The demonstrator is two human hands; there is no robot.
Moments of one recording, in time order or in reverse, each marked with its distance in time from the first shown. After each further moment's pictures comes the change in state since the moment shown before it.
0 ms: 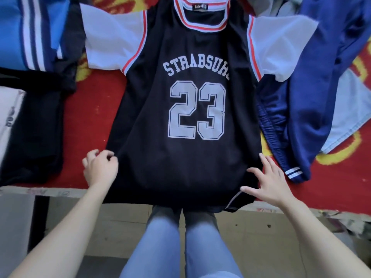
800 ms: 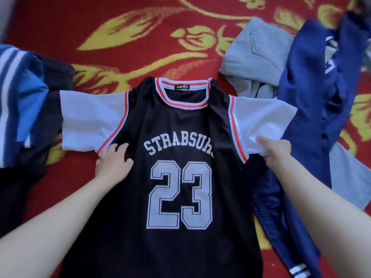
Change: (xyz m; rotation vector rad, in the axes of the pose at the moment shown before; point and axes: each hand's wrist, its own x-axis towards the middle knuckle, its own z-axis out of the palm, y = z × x) left_hand 0.132 0.207 -0.016 0.227 -0.117 0.350; right_hand 0.248 0.014 -0.199 1.496 0.519 0.724
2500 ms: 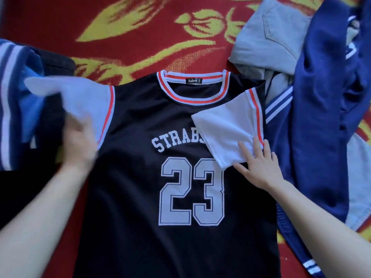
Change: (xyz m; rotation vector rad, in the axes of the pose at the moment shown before) left_hand 0.015 -0.037 -0.049 -0.785 0.639 0.247; right_hand -0.053 0.054 0.005 -1.533 -0.370 -0.712
